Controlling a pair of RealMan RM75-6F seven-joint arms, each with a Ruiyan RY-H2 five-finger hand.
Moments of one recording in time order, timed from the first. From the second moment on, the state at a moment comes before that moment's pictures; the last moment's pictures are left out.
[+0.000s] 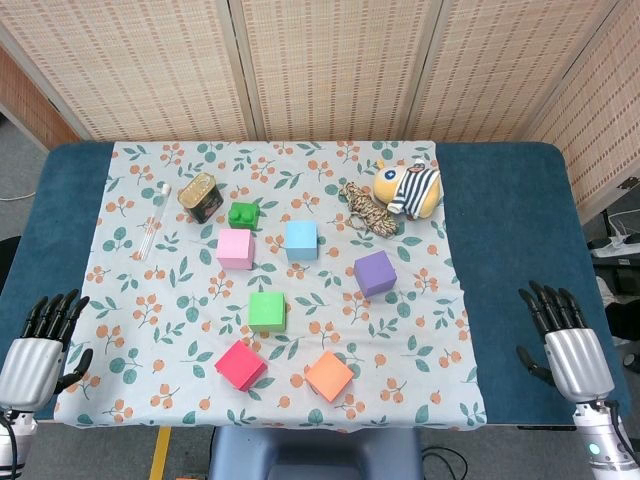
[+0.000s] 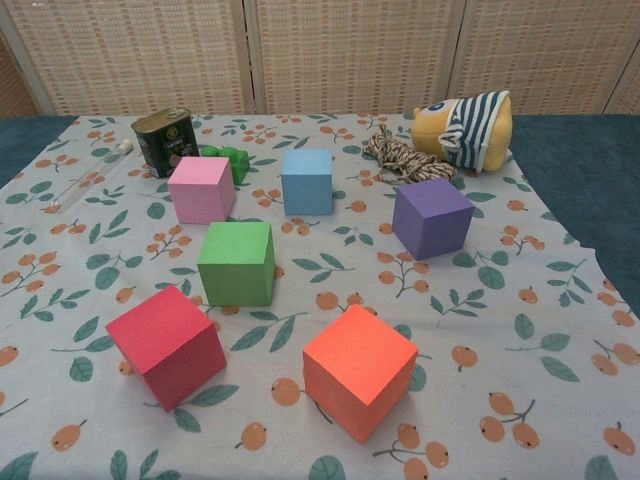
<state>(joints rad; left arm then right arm) -0.11 -1.19 -0.02 -1.52 1.59 1.52 0.07 0.09 -1.19 0.03 -1.54 -1.60 1.51 -0.08</state>
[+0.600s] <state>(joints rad) -0.13 -1.19 -0.03 -1.52 1.58 1.50 0.04 0.25 -1.20 0.09 -1.61 -1.53 1.26 -0.20</state>
